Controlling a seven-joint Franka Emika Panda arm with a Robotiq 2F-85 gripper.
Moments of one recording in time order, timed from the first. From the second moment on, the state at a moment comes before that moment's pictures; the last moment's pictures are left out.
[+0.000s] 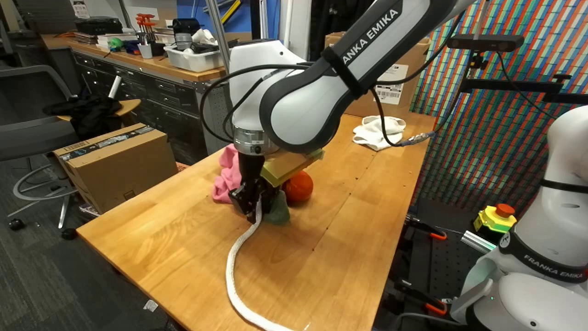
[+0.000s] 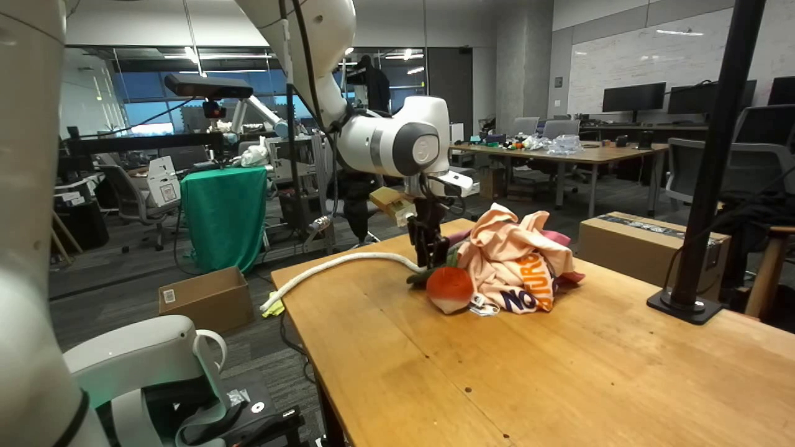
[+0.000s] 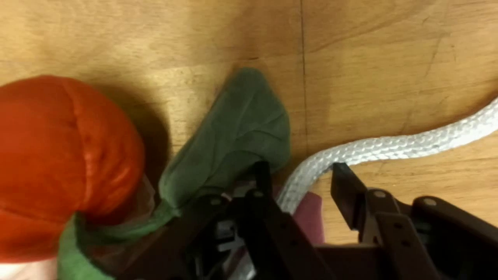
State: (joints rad) arm 0.26 0.30 0.10 -2.09 0.02 2.43 0.46
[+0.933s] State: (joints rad) arm 0.27 0.29 0.15 -2.10 0.02 2.47 0.46
